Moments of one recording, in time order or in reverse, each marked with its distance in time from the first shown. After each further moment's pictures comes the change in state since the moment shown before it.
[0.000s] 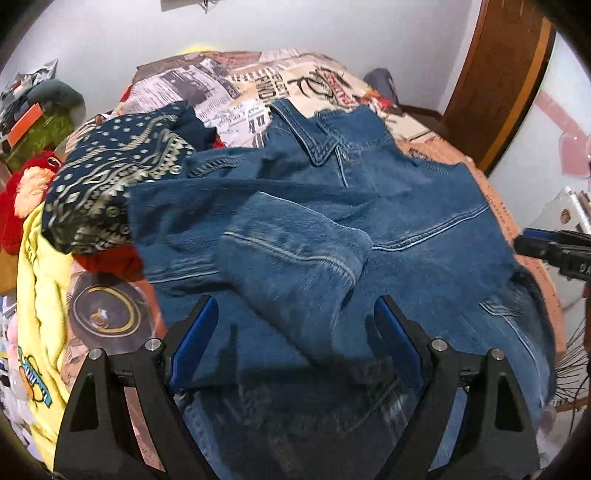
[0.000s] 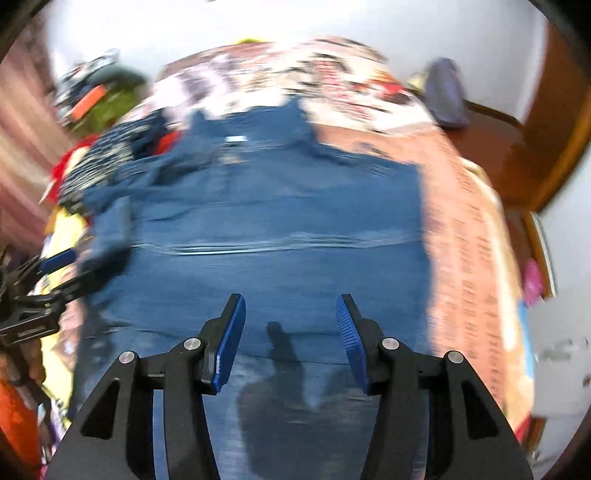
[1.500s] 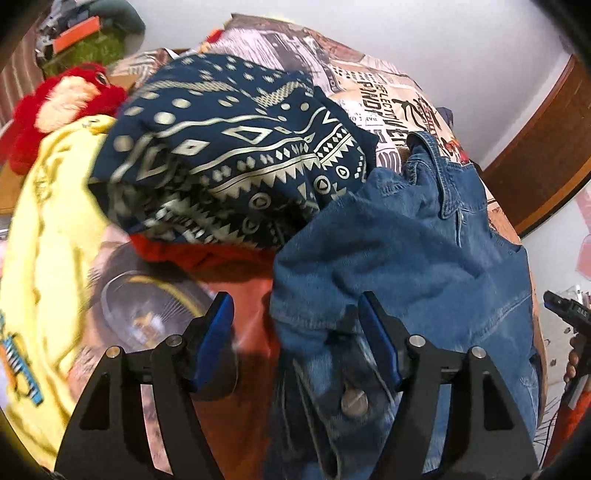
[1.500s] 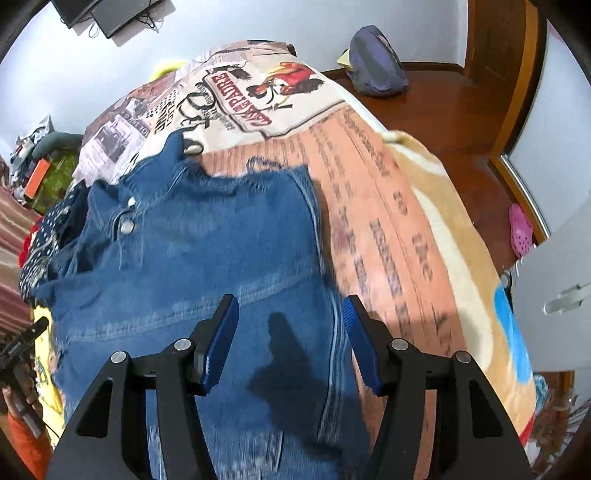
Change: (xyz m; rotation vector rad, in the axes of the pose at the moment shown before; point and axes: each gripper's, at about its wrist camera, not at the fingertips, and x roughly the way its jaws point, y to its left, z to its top) left arm 0.038 0.150 0.016 -0.322 0.018 -0.038; right arm 0.033 -0.072 0.052 0.215 -0.014 -0.012
